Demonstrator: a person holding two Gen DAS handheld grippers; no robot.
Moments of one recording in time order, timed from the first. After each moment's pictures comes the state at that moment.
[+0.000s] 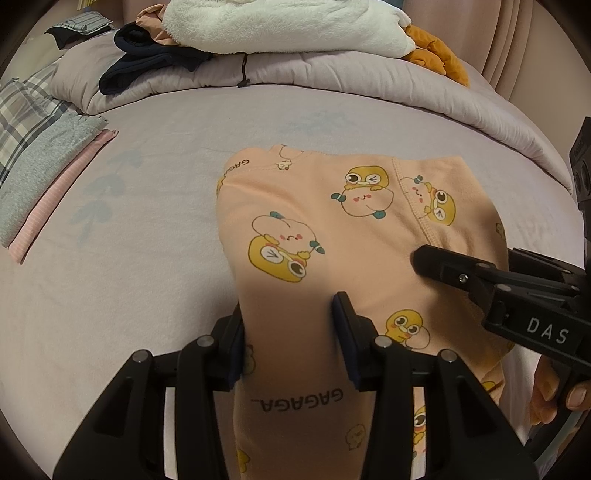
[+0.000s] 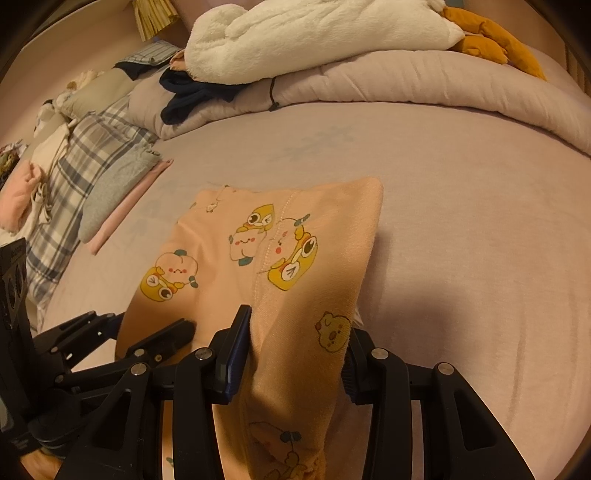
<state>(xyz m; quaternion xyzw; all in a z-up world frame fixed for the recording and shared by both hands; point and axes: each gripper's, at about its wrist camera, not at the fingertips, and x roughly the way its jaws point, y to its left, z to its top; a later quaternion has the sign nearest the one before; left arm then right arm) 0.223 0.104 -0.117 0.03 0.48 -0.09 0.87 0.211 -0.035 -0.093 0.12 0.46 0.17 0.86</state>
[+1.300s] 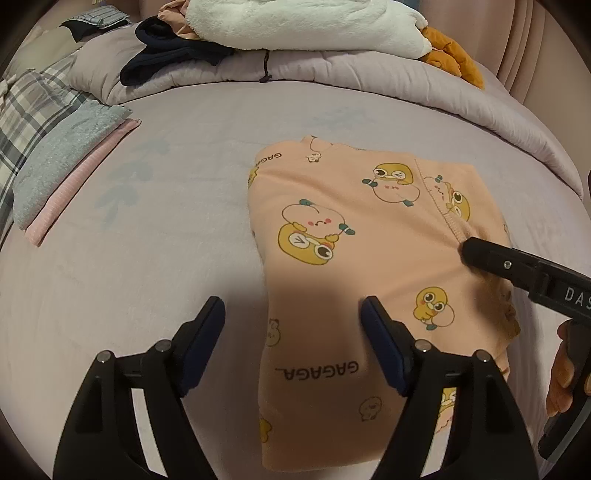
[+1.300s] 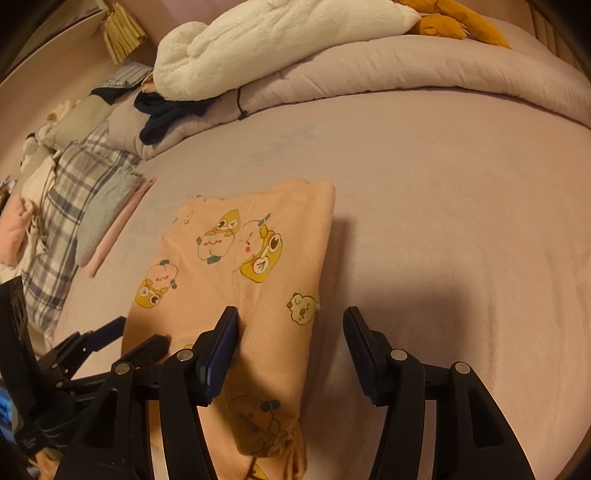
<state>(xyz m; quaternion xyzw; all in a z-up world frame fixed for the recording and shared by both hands) 0.214 0.116 -0.111 0.03 0.49 -0.06 0.87 0.202 -0.066 -0.094 0.17 0.47 0.14 0.86</state>
